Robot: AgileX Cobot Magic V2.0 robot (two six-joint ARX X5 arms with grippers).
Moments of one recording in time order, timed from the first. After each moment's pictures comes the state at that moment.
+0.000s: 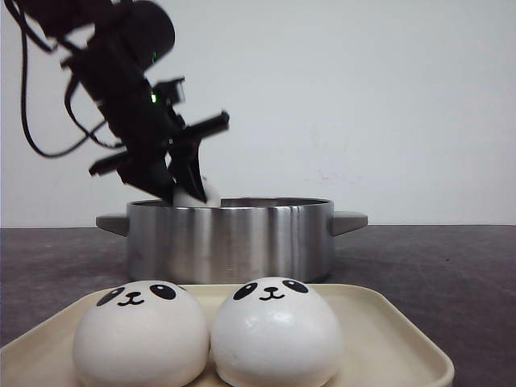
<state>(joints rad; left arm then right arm) -0.45 1.77 1.22 -0.23 0.09 -0.28 0.83 1.27 1.77 -0.86 0.24 0.22</state>
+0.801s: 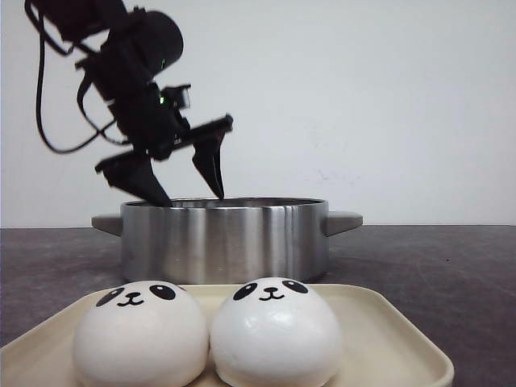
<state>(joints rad) -0.44 1.82 1.39 -0.43 0.10 -0.28 0.85 1.27 1.75 -0.99 0.26 0.19</state>
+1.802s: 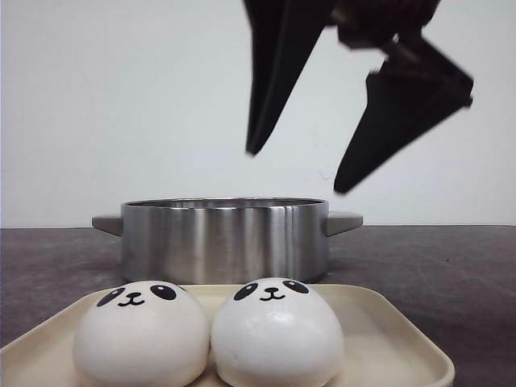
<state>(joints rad) -0.45 0.99 1.46 -0.74 0.02 -0.23 0.93 1.36 1.02 -0.78 -0.21 0.56</state>
